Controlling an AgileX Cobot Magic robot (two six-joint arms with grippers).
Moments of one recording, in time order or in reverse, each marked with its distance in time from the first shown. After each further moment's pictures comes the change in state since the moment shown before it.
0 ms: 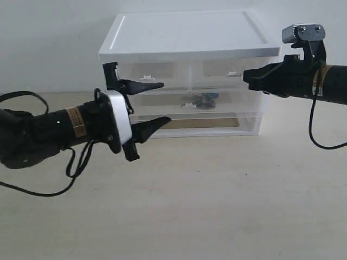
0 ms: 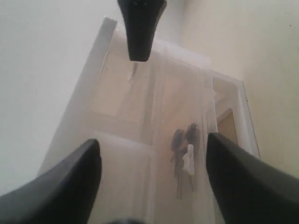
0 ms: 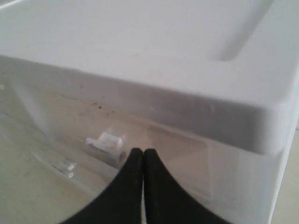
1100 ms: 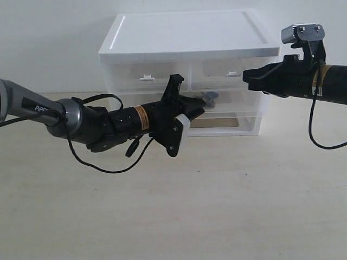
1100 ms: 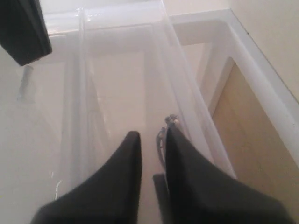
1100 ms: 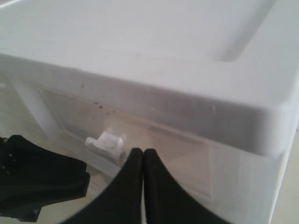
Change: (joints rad) left arm -0.120 0.376 -0.508 -0.084 0.230 0.432; right arm 0.000 0.001 -0.004 -0.005 -0.002 -0.002
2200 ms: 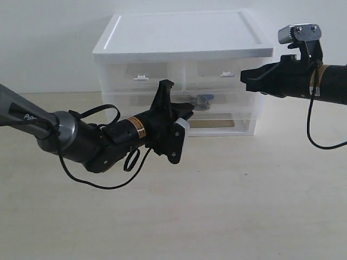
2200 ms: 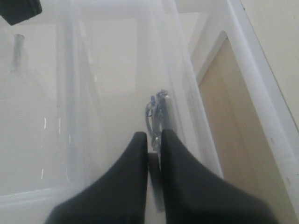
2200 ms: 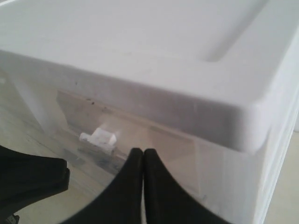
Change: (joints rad) left arm -0.063 -0.086 0.215 -0.390 -0.011 0.220; right arm 0.008 0.000 -0.004 -0.004 0.004 -0.007
